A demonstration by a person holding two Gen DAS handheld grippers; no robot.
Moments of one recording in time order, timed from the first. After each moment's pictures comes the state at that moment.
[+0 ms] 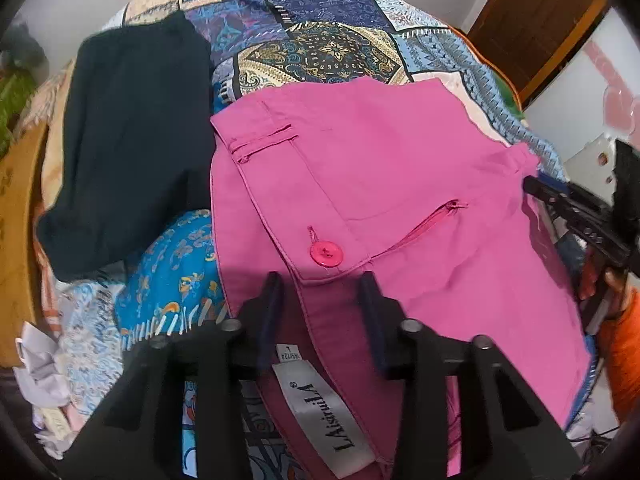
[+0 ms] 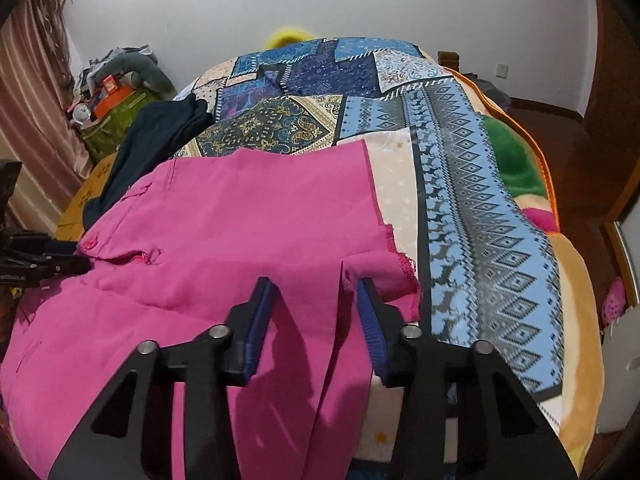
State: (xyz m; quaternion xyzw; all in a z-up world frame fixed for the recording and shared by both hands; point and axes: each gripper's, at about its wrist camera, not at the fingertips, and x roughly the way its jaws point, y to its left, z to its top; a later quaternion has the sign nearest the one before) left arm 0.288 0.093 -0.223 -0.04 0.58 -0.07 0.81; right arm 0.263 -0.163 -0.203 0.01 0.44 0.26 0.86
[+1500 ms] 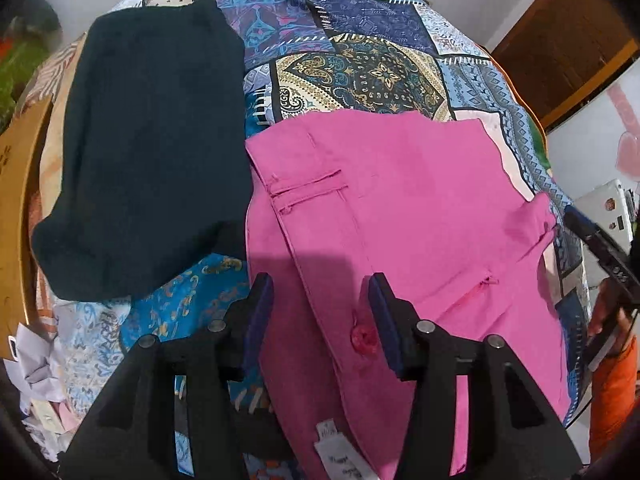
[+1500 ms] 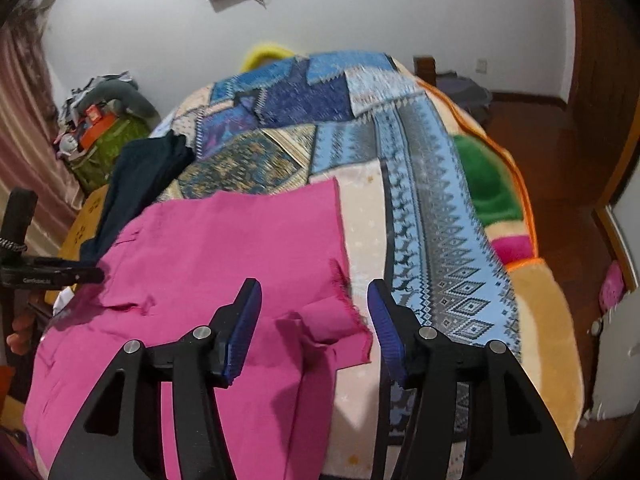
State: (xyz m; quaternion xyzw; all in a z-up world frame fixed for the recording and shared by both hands) left arm 0.342 0.125 -0.228 -0.08 0.59 -0.04 0.80; right arm 0.298 -0.176 -0.184 0.04 0.45 0.22 0.86
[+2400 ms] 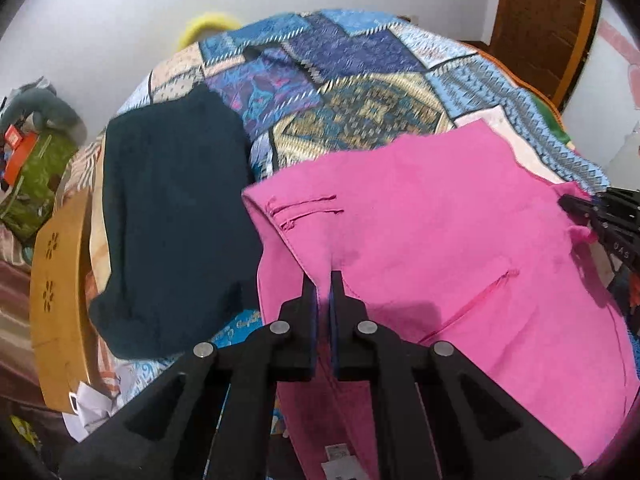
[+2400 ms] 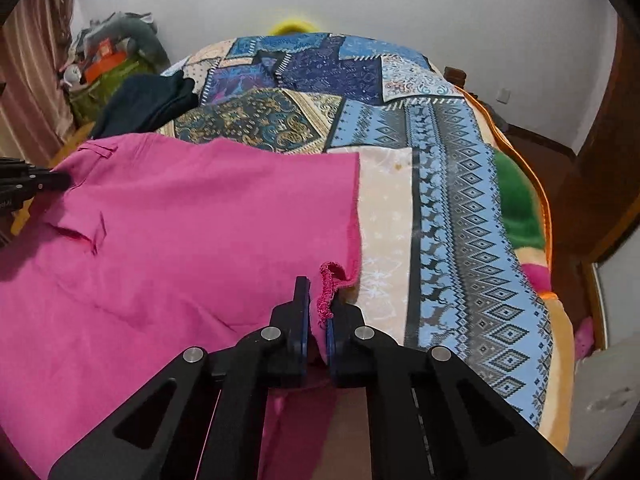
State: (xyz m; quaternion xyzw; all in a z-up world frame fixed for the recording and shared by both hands) left arm 0.336 0.090 -0.215 0.06 0.52 0.00 0.85; right arm 0.293 -0.146 -0.209 -0.09 0.44 0.24 0.86
